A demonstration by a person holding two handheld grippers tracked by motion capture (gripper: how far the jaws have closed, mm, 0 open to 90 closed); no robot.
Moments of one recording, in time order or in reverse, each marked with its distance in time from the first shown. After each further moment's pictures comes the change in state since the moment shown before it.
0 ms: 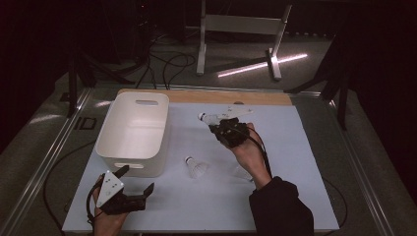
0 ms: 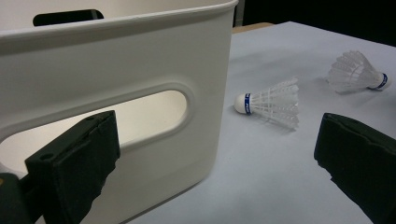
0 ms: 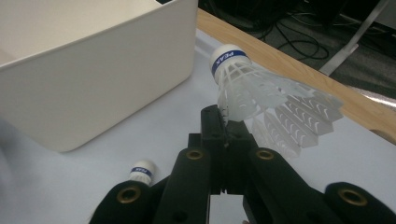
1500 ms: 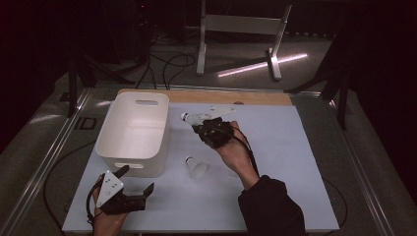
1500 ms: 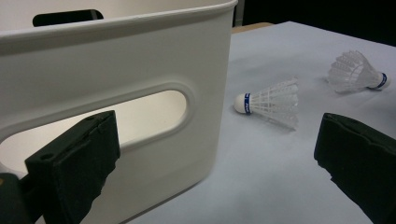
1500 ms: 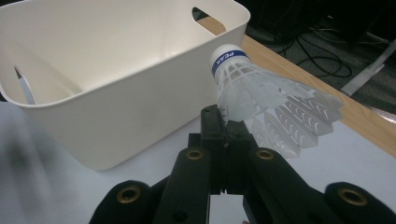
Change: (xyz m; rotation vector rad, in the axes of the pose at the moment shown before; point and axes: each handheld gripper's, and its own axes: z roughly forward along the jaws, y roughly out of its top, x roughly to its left) left arm 0.000 0.000 0.000 0.000 -0.002 0.000; right arm 0.033 0.024 0.012 -0.028 0.070 -0.052
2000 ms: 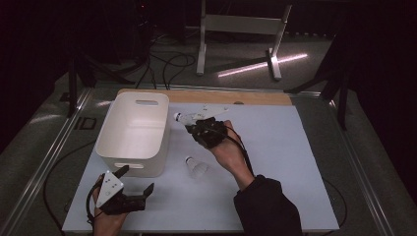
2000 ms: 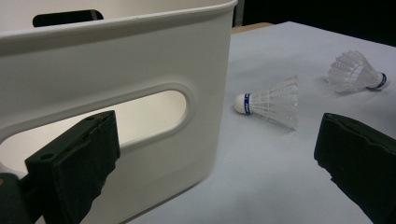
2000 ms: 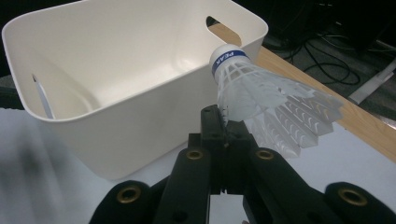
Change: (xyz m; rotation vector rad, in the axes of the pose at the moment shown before) left arm 0.000 0.000 0.000 -0.001 -0.001 -0.001; right arm 0.012 0.010 0.006 -0.010 0.025 -0.014
